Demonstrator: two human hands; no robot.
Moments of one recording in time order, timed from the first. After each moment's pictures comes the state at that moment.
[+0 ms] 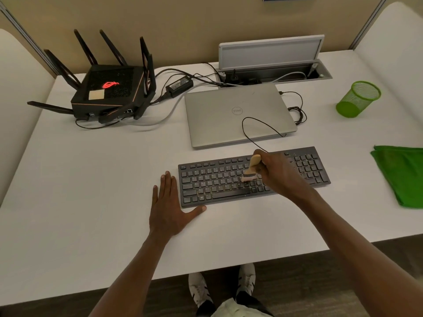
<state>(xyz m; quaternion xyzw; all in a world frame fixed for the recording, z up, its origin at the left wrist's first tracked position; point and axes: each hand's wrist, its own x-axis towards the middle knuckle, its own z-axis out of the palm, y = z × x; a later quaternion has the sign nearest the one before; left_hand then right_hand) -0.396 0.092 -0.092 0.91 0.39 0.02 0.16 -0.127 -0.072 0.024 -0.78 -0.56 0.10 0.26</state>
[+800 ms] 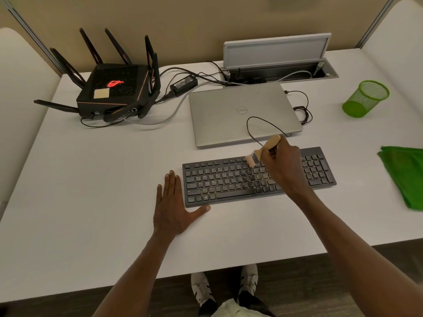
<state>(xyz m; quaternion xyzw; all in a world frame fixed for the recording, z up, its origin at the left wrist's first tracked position) -0.395 0.092 -0.092 0.91 0.39 0.03 0.17 -0.132 -0.052 0.025 -0.87 -0.34 0.05 0.36</state>
